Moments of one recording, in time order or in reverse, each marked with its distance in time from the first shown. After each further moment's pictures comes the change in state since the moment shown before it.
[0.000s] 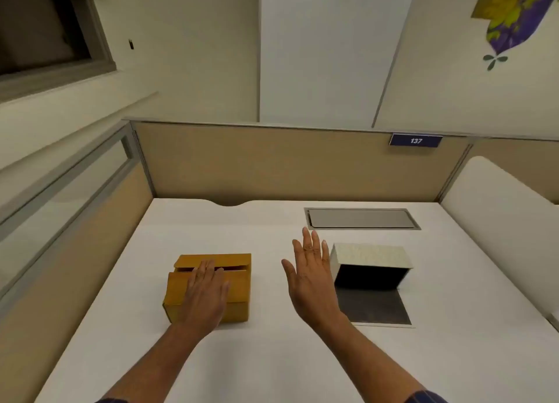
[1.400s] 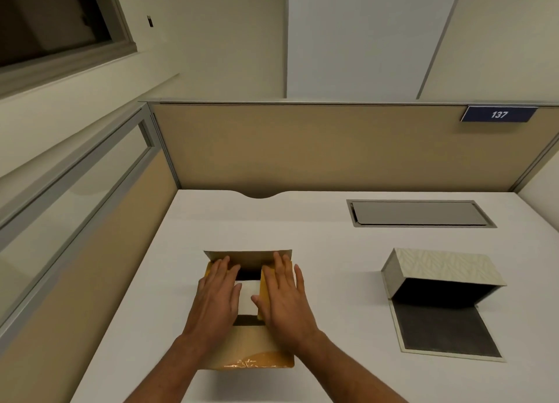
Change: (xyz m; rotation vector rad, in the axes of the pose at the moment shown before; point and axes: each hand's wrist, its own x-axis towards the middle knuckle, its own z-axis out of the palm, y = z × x) left_hand 0.055 -0.079 0.027 -0.170 0.100 -0.016; right_hand 0.050 -0.074 0.159 0.022 -0.261 -0.156
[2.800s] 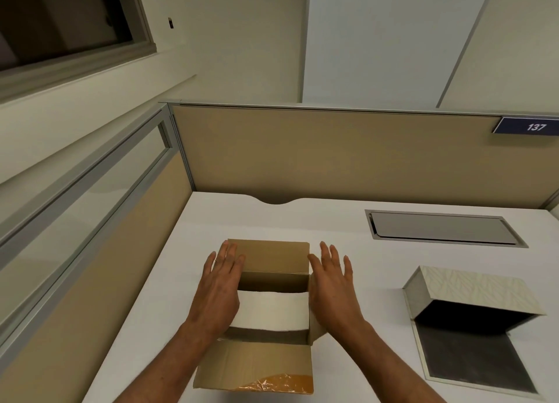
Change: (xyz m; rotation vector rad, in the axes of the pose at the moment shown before) left_hand 0.041 -0.013 -0.026 0.314 0.046 0.096; right_hand 0.035 0.037 -0.041 -0.078 0.044 0.153
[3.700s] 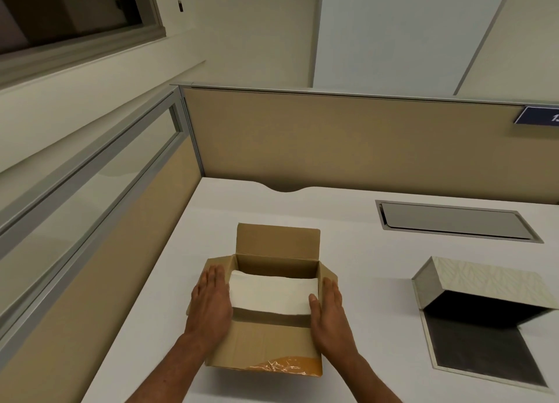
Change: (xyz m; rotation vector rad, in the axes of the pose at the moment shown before) left_hand -0.049 -0.035 0.044 -0.210 -0.323 -0.423; right_hand -0.058 -0.010 0.071 0.607 -0.220 0.385
